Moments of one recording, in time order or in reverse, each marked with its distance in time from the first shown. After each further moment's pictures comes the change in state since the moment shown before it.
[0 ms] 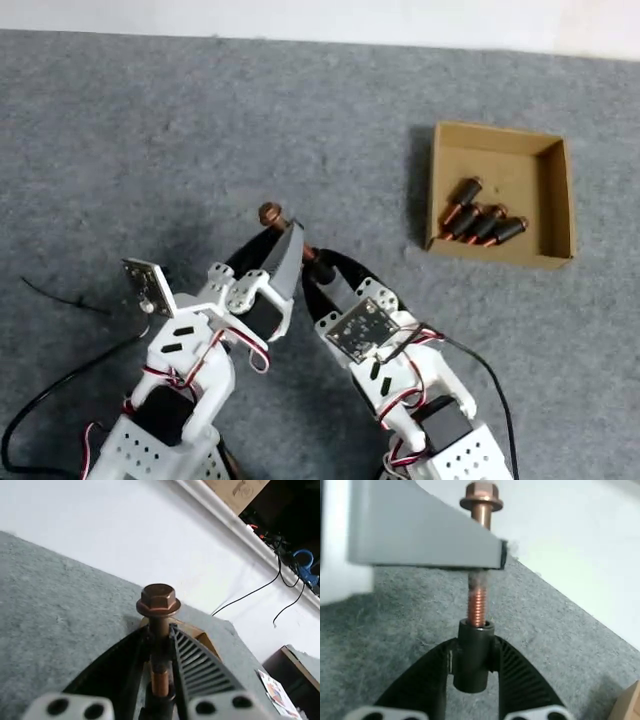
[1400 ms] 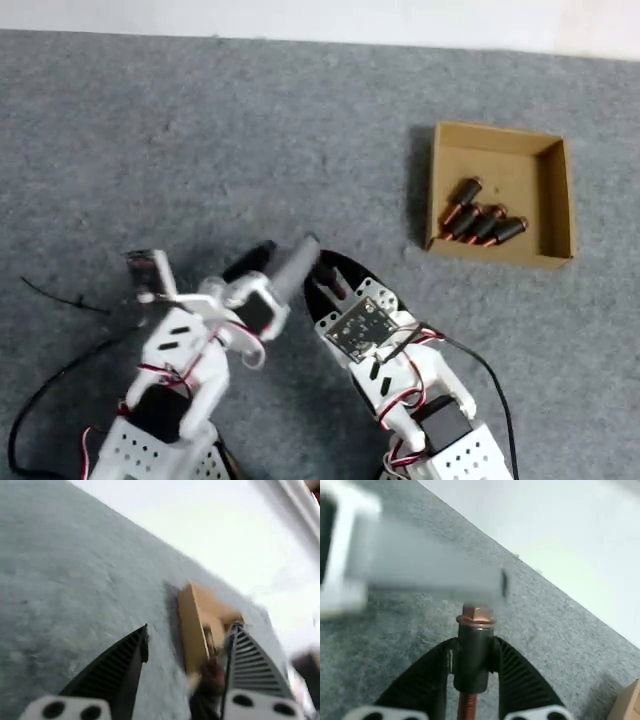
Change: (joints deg) left arm -6.9 0.0 -0.9 14.1 6.7; right arm 0.1 0.0 0.0 0.0 0.1
